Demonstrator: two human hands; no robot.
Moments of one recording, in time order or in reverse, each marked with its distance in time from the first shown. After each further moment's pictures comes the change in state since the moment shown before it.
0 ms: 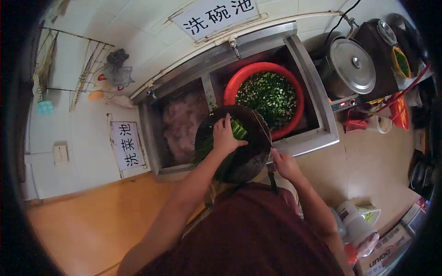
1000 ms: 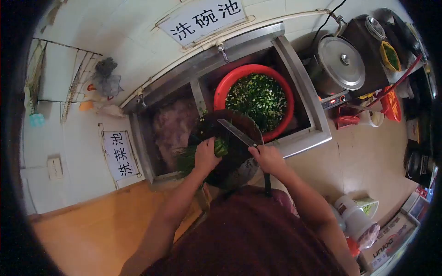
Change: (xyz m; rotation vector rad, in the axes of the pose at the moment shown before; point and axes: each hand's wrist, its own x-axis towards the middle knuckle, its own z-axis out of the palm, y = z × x) left_hand -0.047 -0.047 -0.004 0.054 0.114 0.176; right_hand 0.006 -0.061 0.005 -0.434 0.088 -0.359
